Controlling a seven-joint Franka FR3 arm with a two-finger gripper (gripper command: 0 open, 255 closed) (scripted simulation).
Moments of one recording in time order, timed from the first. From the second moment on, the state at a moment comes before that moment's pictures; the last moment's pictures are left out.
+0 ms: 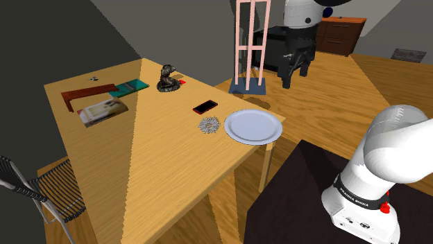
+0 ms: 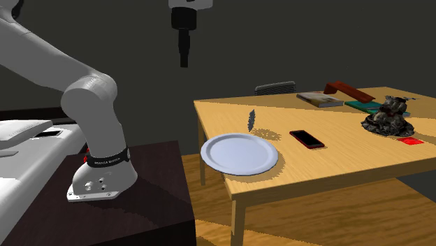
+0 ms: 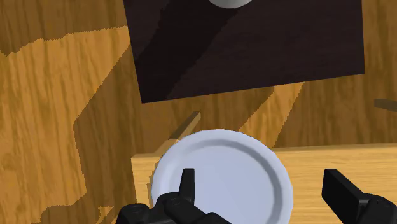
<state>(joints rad) 0.00 -0.82 0.03 -2.43 -0.08 1.53 0.16</state>
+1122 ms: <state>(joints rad) 0.08 -0.18 0.01 -2.12 -0.15 1.75 -0.17</state>
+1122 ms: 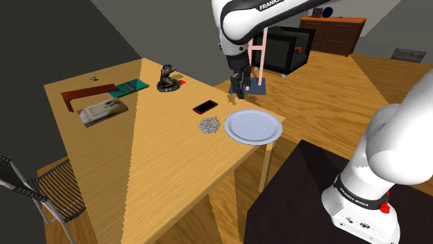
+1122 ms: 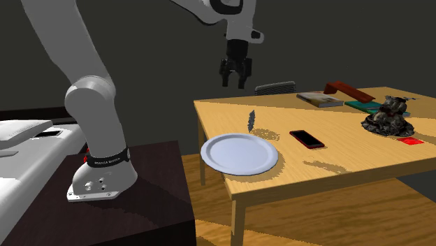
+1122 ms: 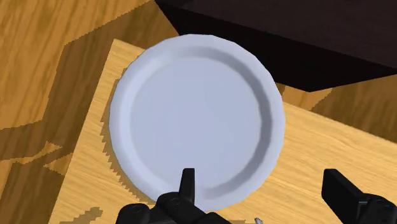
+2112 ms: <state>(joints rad) 0.17 0.42 0.08 -1.64 -0.25 1.76 -0.44</state>
